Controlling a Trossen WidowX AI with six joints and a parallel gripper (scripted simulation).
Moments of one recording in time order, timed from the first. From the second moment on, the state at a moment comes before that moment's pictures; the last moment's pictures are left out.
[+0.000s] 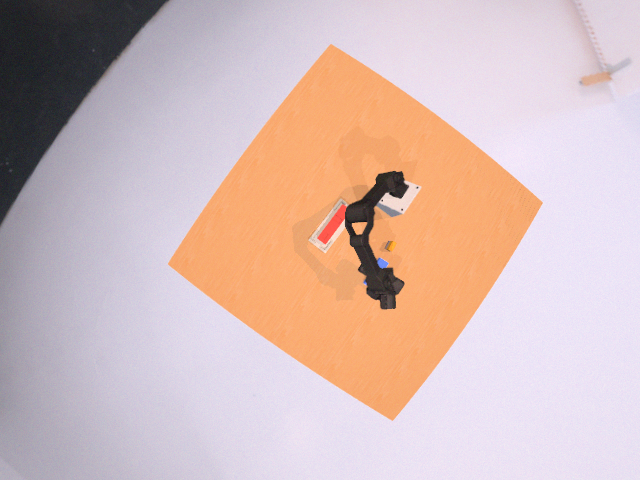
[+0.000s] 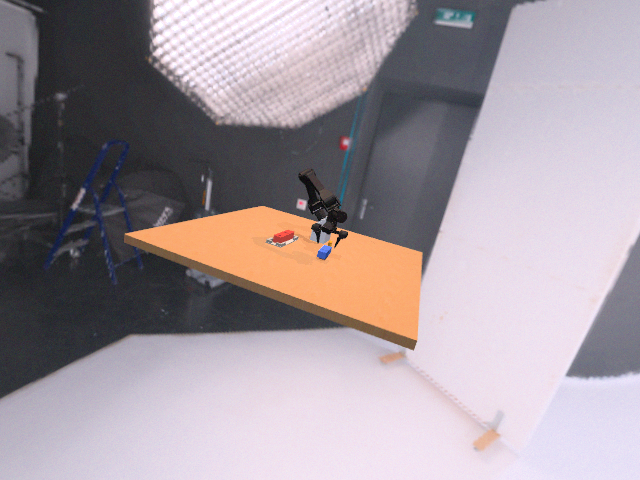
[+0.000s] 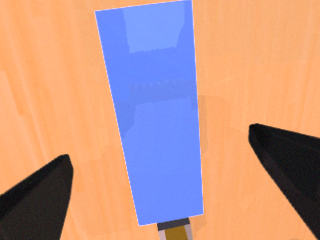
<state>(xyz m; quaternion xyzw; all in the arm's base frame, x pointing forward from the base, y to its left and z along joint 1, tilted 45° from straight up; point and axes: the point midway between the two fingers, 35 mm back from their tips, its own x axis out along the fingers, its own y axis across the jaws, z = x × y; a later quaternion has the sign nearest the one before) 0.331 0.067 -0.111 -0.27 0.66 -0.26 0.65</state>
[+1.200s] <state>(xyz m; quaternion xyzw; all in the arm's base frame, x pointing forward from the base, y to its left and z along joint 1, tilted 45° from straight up) 0.329 0.036 -0.141 -0.27 0.66 -0.26 0.65</state>
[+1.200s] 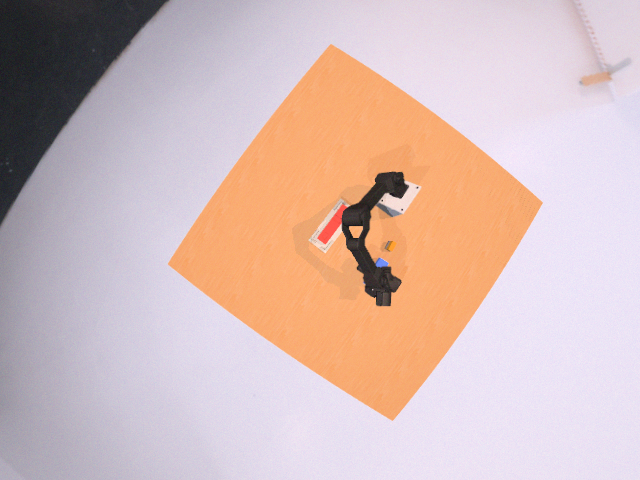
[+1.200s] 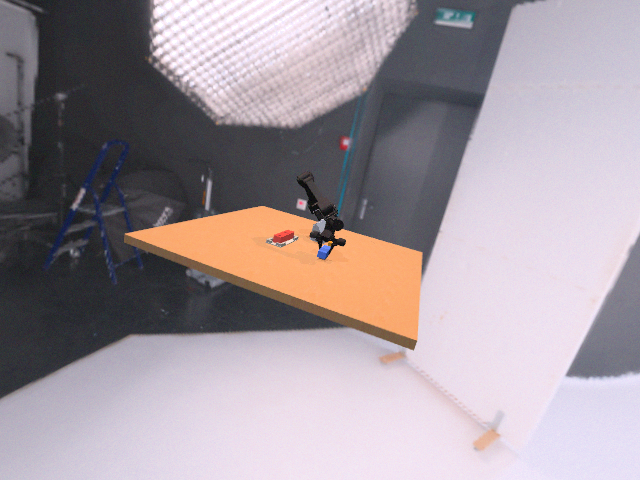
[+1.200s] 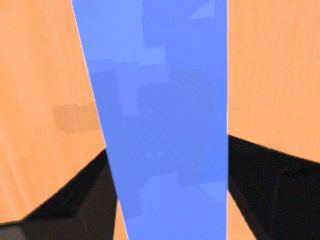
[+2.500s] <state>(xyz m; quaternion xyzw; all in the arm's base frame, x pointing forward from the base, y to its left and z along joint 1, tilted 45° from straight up) 0.340 0.094 -0.090 -0.27 0.65 -0.25 0.66</state>
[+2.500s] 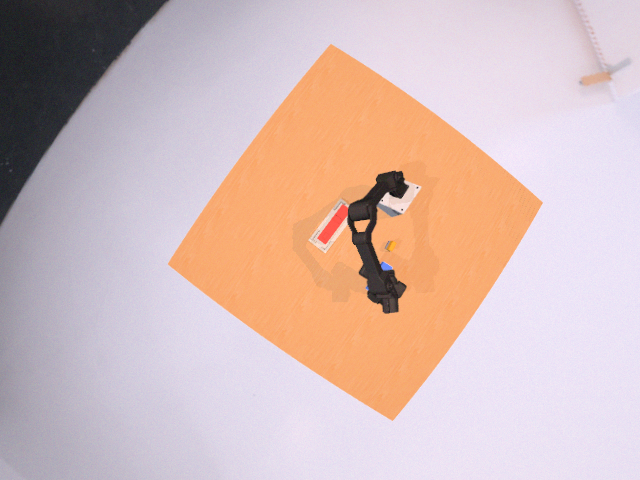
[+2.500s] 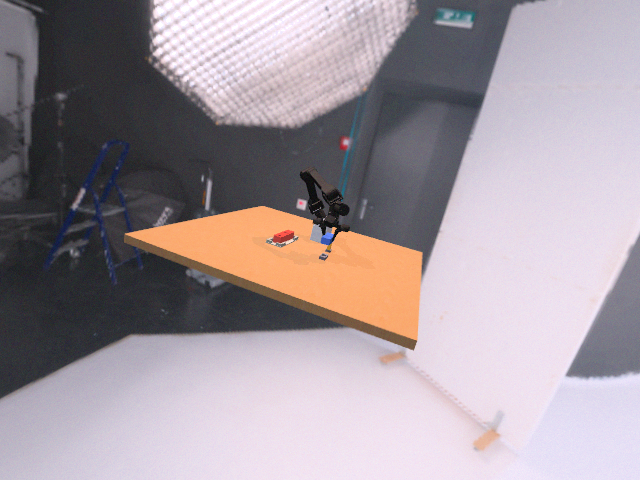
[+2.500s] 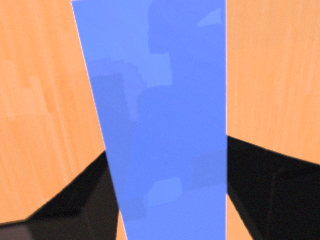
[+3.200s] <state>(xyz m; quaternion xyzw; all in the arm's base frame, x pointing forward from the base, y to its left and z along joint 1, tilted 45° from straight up) 0.332 0.123 -0.047 -0.28 0.66 -0.25 0.65</state>
